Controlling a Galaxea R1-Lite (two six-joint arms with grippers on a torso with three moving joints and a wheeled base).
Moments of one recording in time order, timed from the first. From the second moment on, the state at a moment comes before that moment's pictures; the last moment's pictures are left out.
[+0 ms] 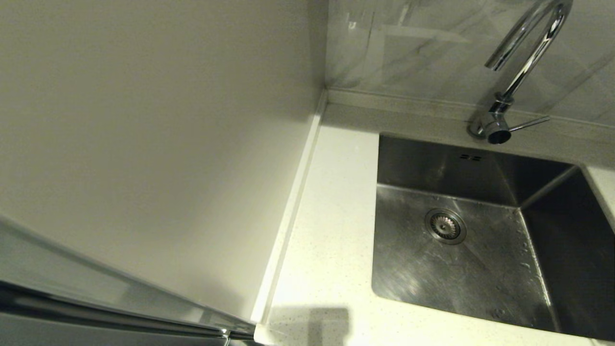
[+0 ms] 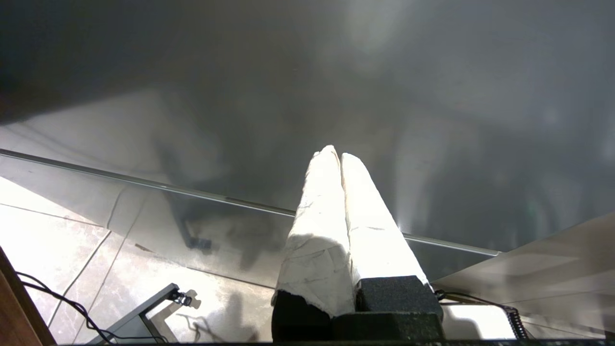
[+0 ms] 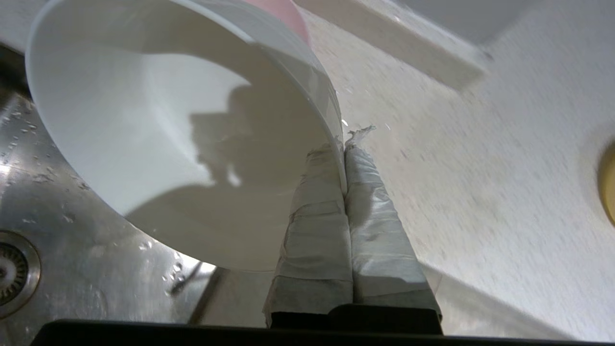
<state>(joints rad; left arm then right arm) 0.00 0.00 0.00 0.00 0.01 -0.02 -0.93 0.98 -0.58 0.21 -0.25 0.49</state>
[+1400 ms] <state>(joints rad) 0.00 0.00 0.00 0.00 0.01 -0.02 -1.19 1.34 -0.76 0.69 -0.10 0.26</state>
